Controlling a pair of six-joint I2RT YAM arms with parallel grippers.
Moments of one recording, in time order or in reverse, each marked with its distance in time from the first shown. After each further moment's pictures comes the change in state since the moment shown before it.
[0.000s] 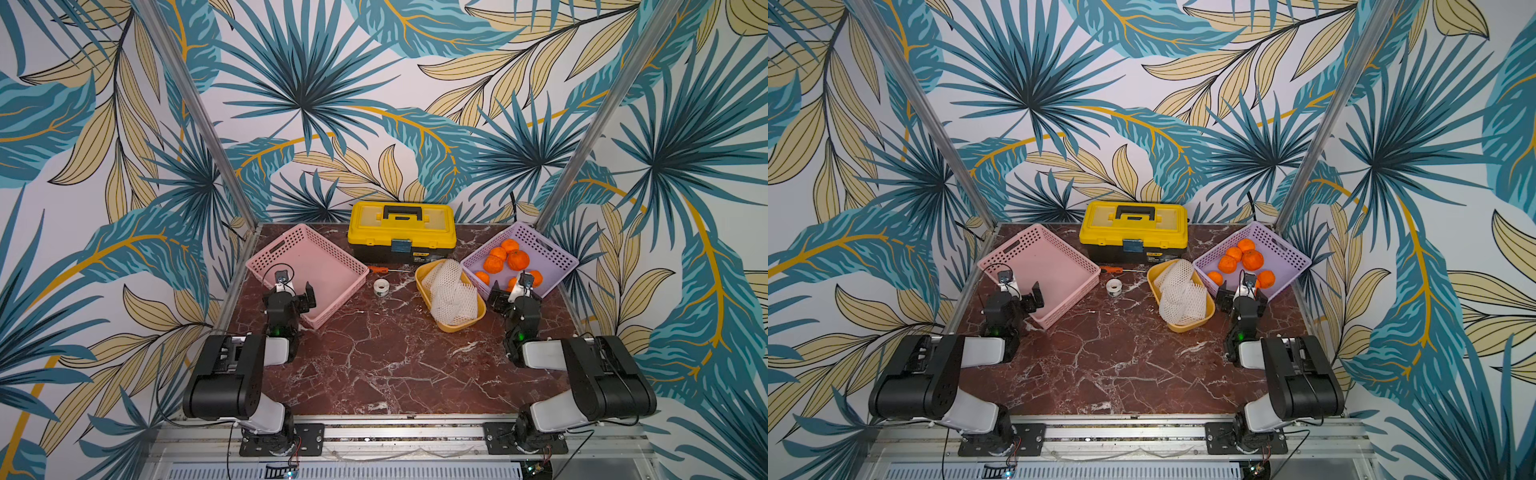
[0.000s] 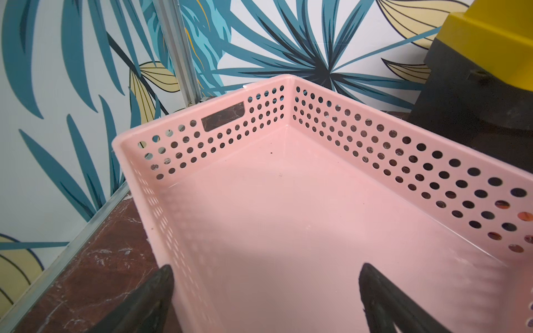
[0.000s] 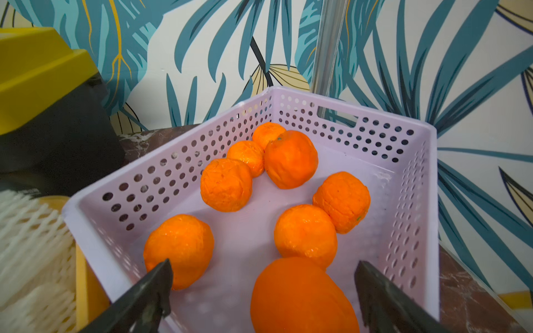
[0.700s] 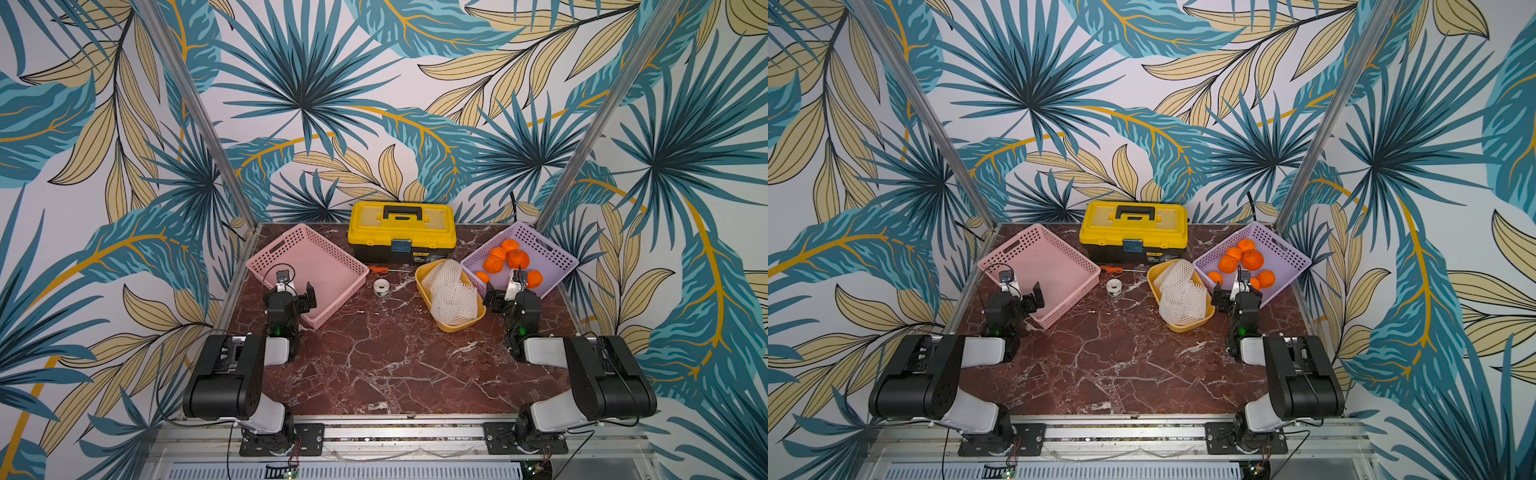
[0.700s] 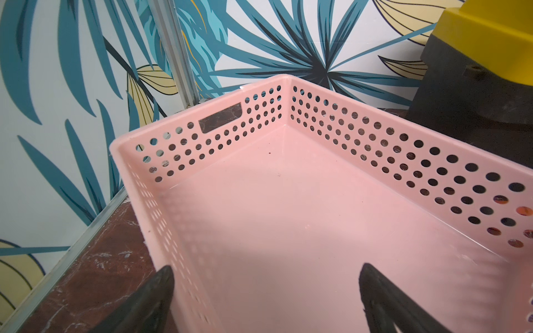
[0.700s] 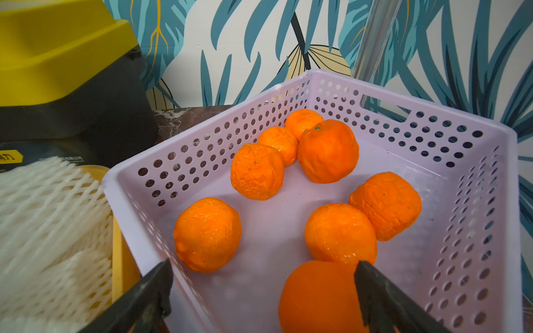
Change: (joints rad) left arm -0.003 0.000 0.000 0.000 0.000 0.014; right arm -0.039 0.000 0.021 -0.090 -0.196 -0.034
